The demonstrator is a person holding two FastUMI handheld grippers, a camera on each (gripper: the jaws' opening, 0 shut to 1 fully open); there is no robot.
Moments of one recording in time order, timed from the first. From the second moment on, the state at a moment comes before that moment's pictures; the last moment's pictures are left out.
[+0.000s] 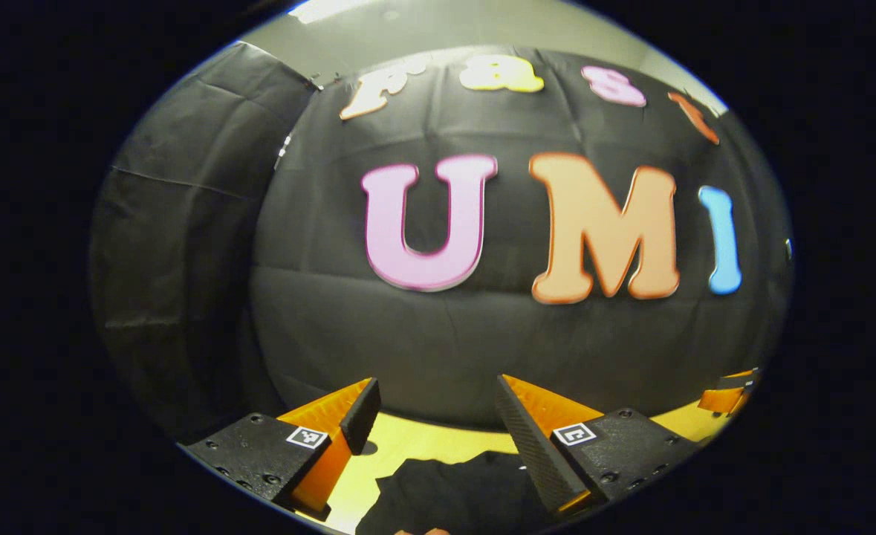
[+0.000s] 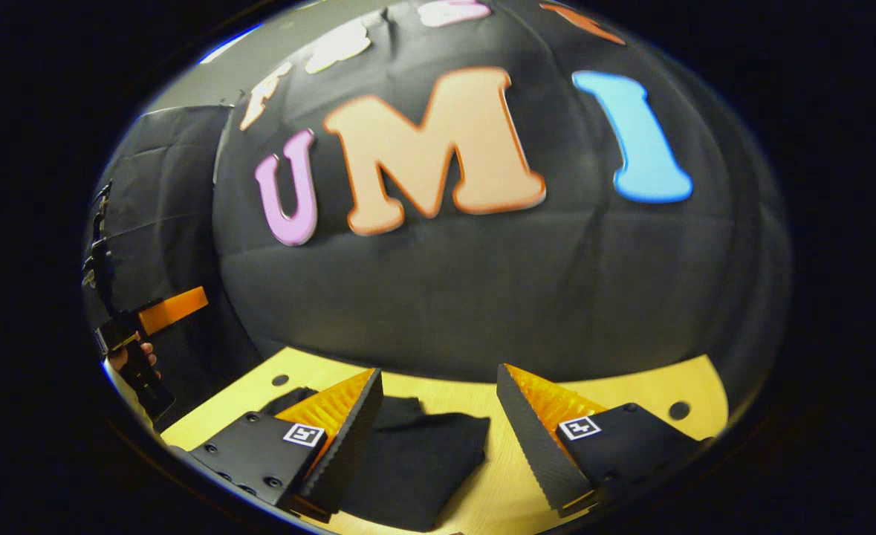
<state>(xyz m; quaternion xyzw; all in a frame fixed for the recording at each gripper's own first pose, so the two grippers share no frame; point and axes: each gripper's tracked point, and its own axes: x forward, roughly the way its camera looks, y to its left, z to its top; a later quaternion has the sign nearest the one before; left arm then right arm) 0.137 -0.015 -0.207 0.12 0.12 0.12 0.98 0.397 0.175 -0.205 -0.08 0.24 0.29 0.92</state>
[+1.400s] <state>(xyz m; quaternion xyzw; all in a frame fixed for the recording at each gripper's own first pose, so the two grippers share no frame) -0.194 -0.019 -0.057 0.17 0.10 0.06 0.98 0.019 0.094 -0.078 -0.01 0.09 0.19 0.98</state>
